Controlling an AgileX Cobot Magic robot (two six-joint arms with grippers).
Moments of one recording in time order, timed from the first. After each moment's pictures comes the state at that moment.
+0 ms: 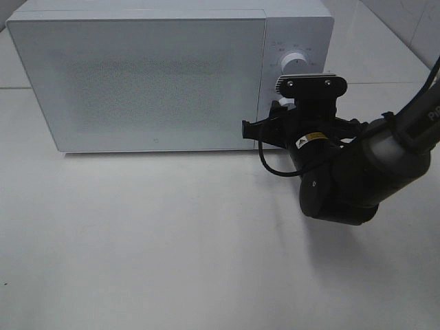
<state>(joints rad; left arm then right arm) 0.00 0.00 -0.50 -0.08 1.04 0.05 0.60 2.09 -0.79 0.67 -1.20 -0.24</state>
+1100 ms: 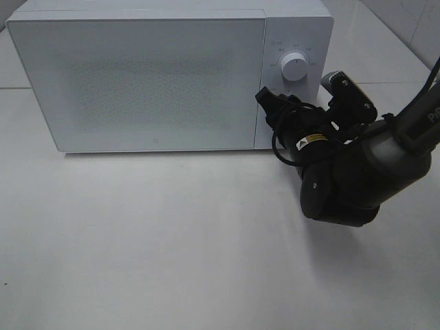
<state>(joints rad) 0.00 0.00 -0.50 -0.08 1.04 0.05 0.60 2.09 -0.78 0.66 -1.20 0.53</state>
